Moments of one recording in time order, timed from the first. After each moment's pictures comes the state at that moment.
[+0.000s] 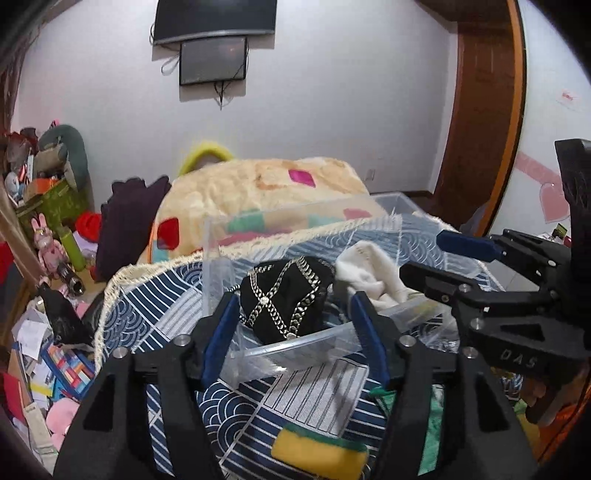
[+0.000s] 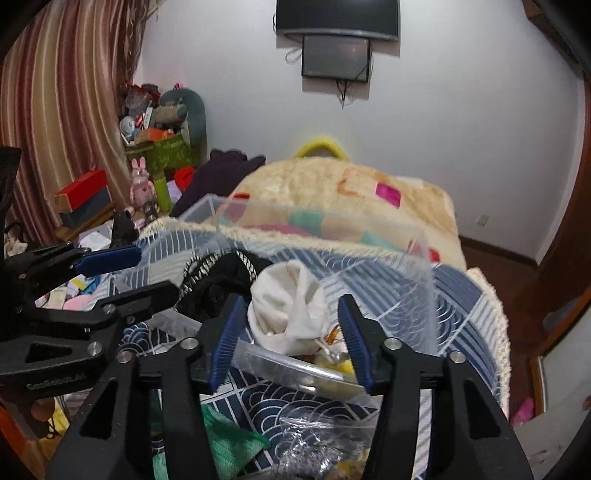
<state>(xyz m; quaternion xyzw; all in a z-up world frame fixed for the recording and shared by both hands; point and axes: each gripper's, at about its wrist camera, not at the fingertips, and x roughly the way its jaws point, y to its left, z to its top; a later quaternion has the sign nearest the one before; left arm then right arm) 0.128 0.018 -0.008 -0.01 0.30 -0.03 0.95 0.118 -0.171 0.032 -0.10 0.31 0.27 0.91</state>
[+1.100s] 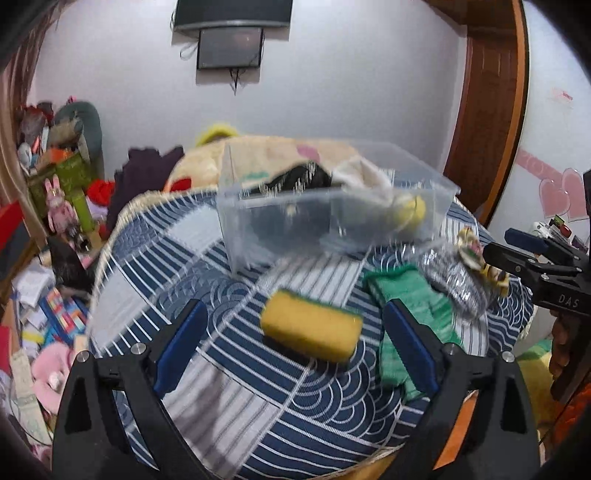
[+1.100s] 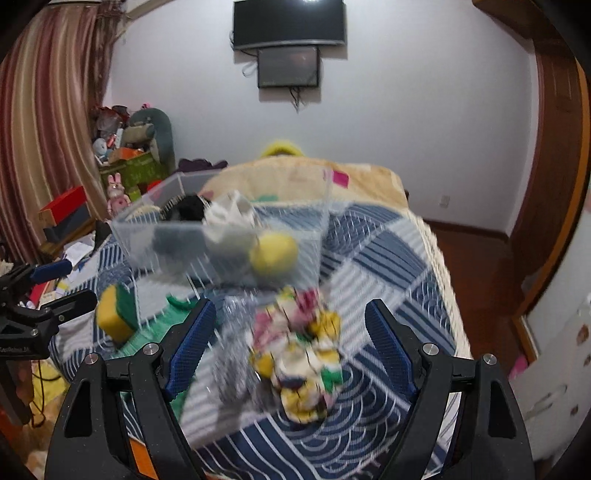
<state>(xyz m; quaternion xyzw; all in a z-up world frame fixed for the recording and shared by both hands) 0.053 0.017 -0.077 -0.05 0.32 -0.01 0.94 0.058 -0.252 -0.005 -0.06 0.30 0.21 0.93</state>
